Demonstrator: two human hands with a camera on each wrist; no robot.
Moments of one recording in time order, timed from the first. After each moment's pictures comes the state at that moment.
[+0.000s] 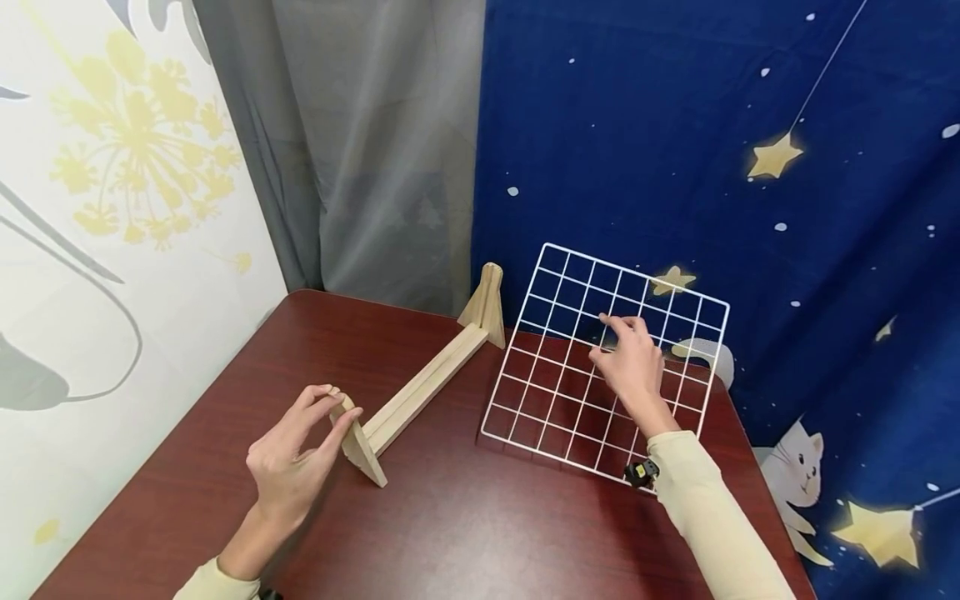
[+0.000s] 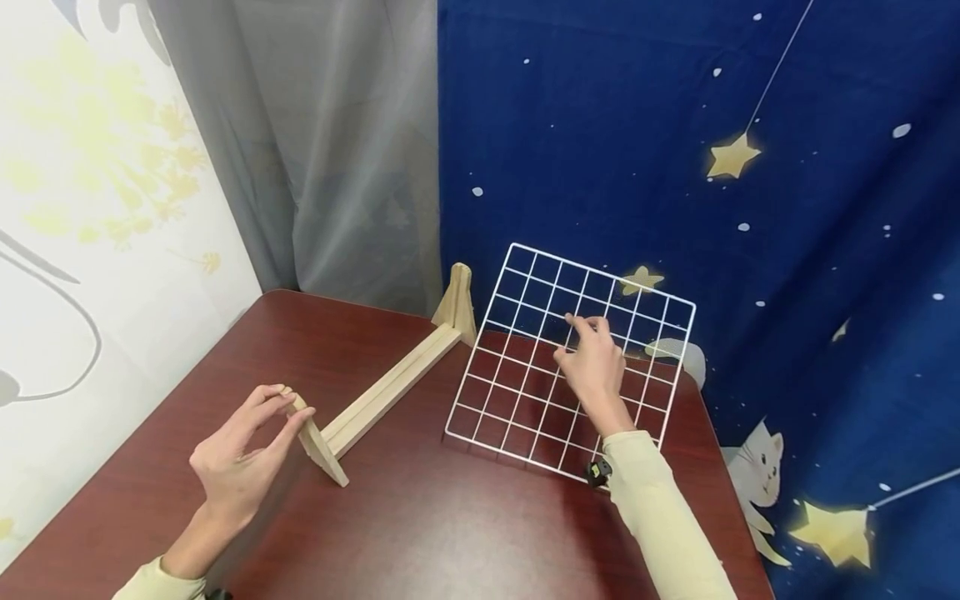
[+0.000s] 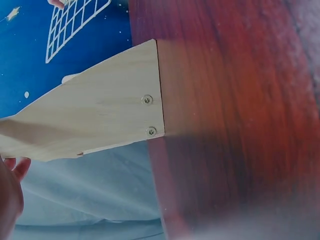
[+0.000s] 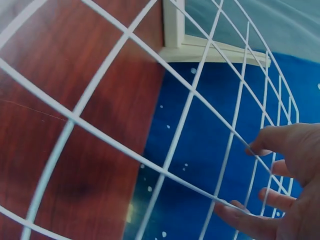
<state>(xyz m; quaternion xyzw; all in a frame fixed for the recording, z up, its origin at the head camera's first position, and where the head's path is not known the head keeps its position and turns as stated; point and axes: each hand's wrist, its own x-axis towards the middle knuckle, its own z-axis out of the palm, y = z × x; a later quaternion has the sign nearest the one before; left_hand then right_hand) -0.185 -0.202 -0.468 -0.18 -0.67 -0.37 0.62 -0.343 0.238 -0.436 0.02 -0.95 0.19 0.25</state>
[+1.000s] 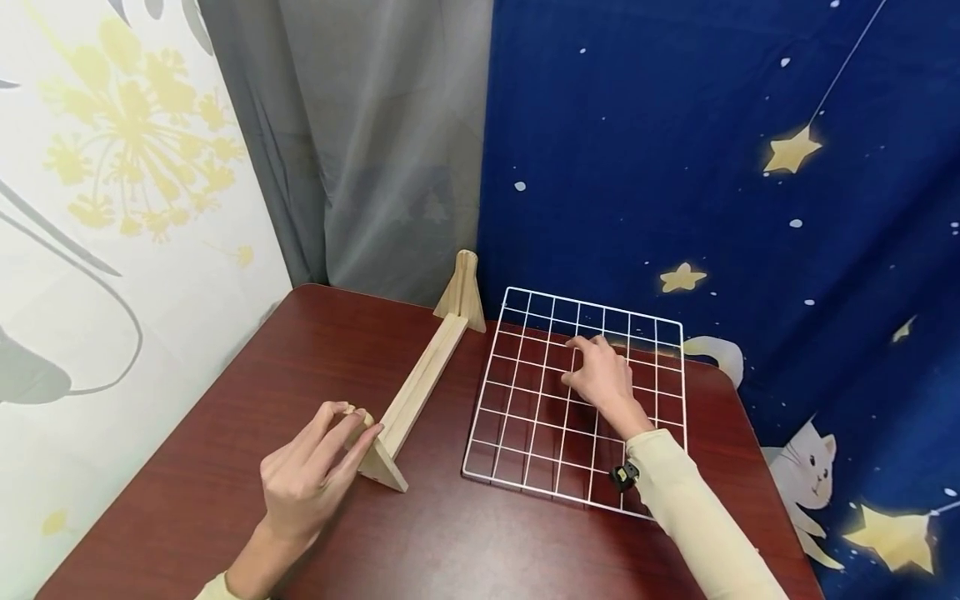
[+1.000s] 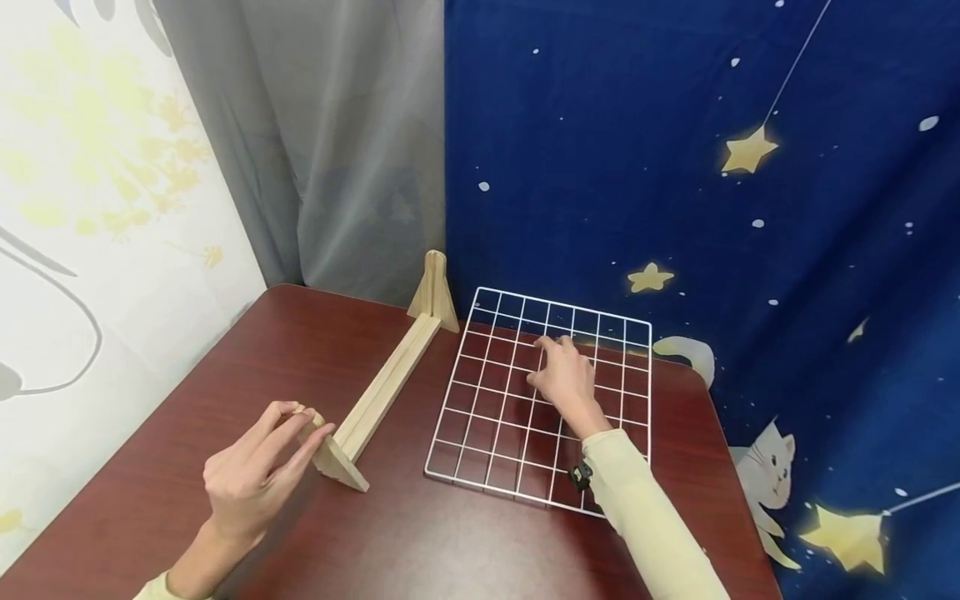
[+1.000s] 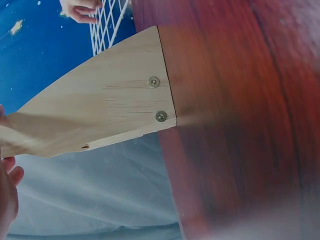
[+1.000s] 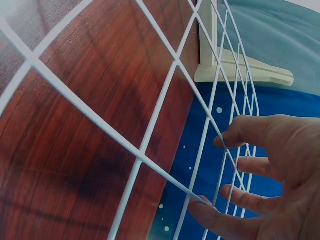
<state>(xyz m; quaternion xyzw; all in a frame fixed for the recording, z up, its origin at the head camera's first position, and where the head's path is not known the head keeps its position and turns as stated) -0.176 -0.188 -0.461 -0.22 -0.67 -0.25 0.67 -0.343 0.202 -0.464 0.07 -0.99 0.13 0.08</state>
